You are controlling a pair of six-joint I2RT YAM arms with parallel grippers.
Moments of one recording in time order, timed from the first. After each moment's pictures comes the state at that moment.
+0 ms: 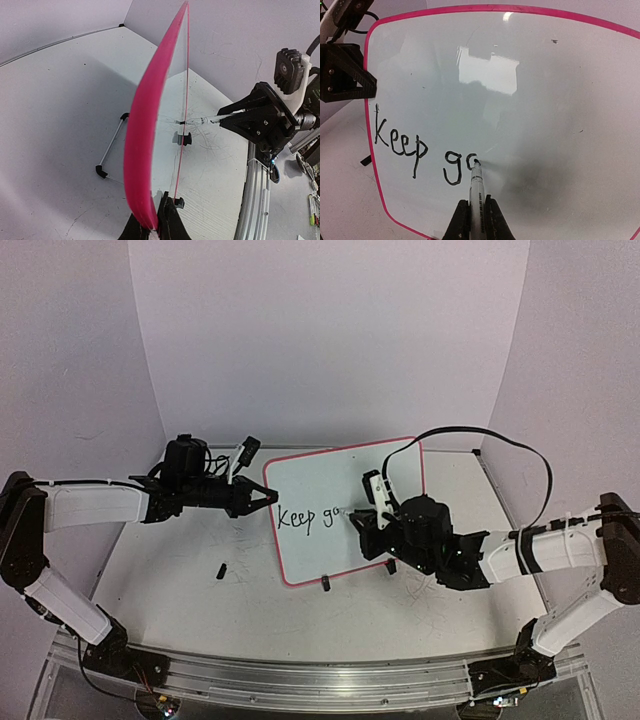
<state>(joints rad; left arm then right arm) -0.56 1.48 0.88 0.17 0.65 -0.15 0.99 1.47 0.72 0.44 0.35 0.17</state>
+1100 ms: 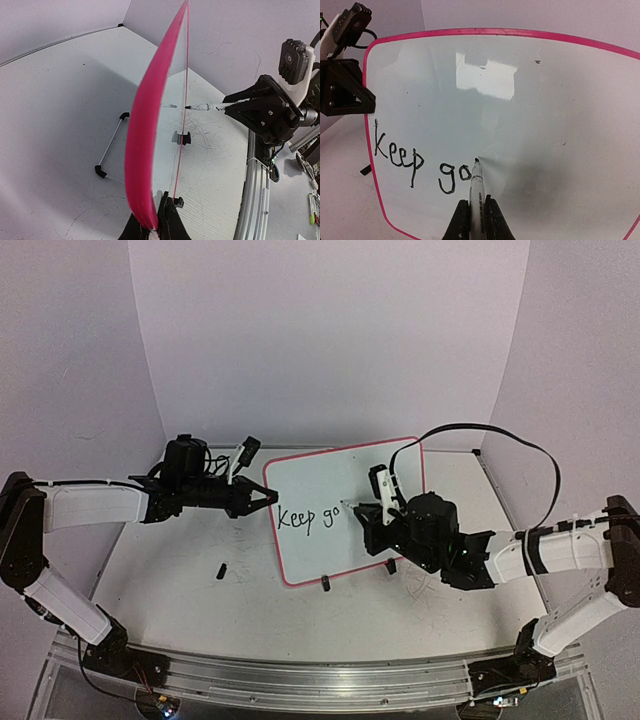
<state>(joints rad) -0.56 1.47 0.88 0.17 0.65 -0.15 1.00 1.44 0.71 0.47 0.37 0.15</state>
